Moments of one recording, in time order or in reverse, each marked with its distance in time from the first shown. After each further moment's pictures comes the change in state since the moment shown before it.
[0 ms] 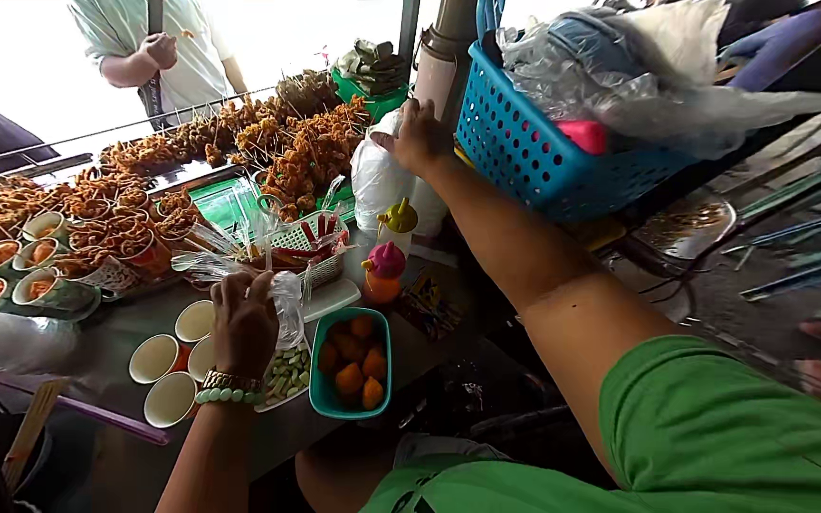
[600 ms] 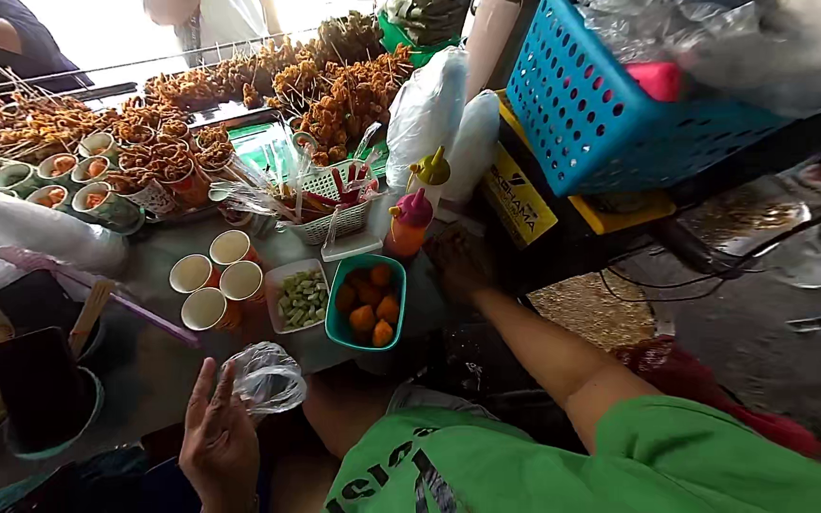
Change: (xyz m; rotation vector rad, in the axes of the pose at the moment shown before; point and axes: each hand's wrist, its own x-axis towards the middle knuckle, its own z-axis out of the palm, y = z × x) left_hand -0.222 0.021 -0.054 -0.240 0.373 -0.331; right_hand -0.191 0.157 0.170 -0.094 -0.570 -0.158
